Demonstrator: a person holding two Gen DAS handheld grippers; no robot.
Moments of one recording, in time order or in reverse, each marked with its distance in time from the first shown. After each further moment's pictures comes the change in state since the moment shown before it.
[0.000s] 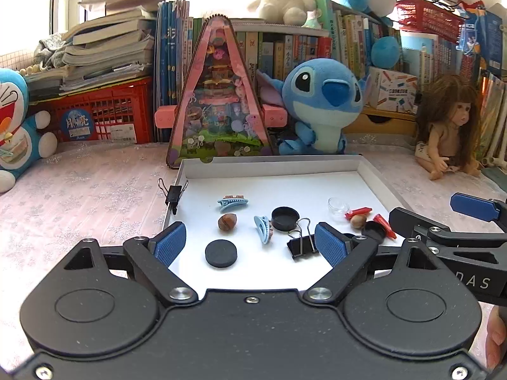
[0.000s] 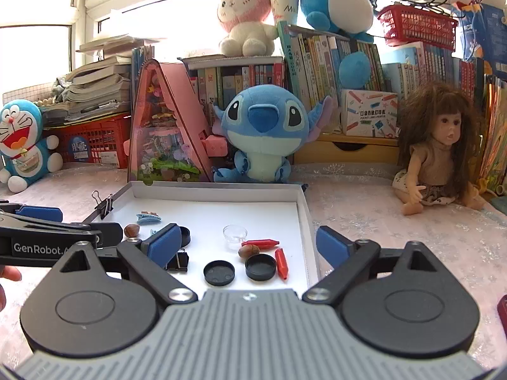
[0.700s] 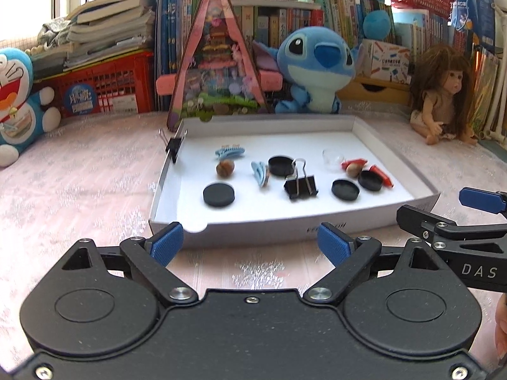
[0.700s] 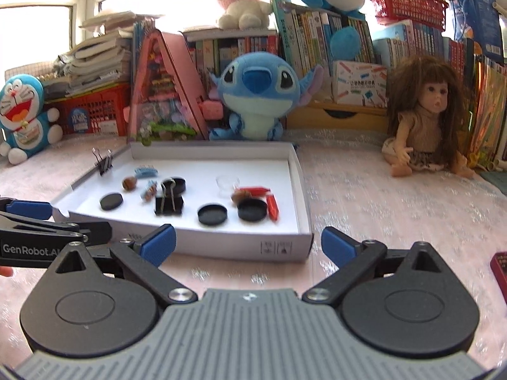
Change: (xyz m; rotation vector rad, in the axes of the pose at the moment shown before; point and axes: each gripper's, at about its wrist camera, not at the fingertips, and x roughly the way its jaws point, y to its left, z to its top) left arm -0.009 -0.003 -0.052 0.016 0.058 0.007; right arm -0.016 -0.003 -0.045 -0.002 0.078 -0.023
